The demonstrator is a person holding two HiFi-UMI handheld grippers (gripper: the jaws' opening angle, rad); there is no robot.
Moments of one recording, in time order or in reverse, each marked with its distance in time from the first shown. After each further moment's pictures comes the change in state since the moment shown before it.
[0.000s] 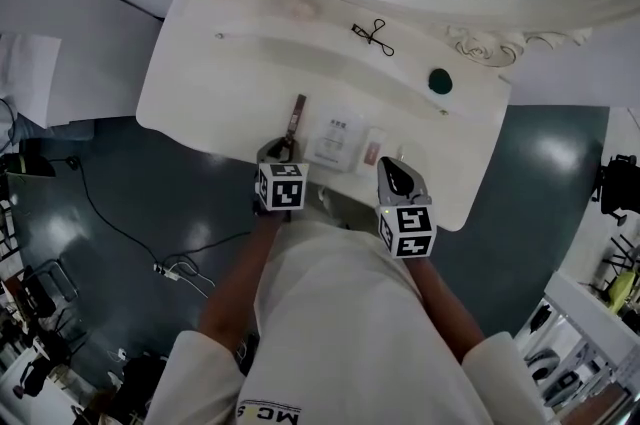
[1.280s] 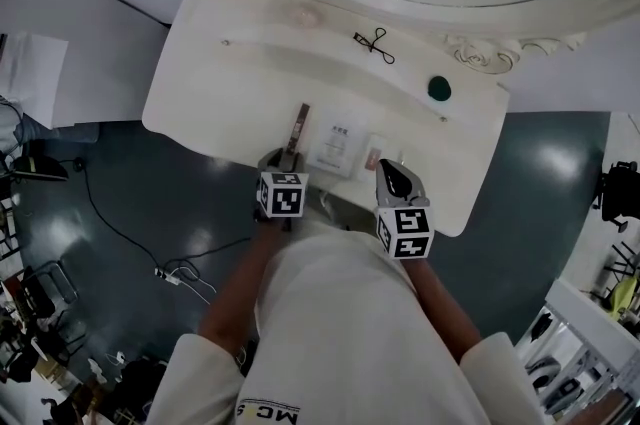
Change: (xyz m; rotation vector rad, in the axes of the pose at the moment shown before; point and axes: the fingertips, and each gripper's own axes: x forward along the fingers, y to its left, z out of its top) left arm -0.002 -0.001 -0.019 -0.011 0.035 -0.023; right arm 0.002 0.004 0.010 0.006 -0.028 0.007
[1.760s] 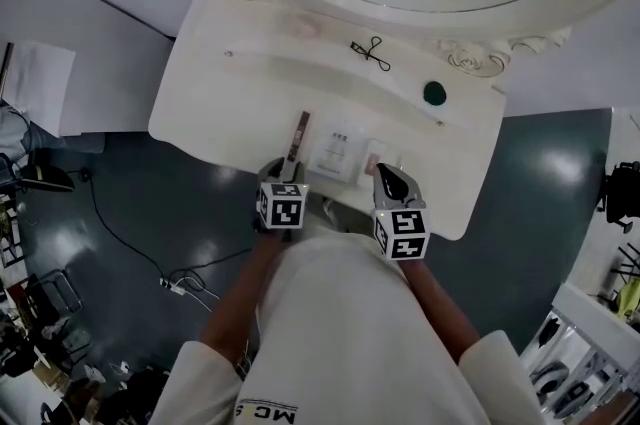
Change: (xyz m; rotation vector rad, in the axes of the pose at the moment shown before) left arm -0.026 -0.004 0.010 0.026 -0.031 0.006; right arm -0.001 0.003 0.002 0.019 -0.026 0.000
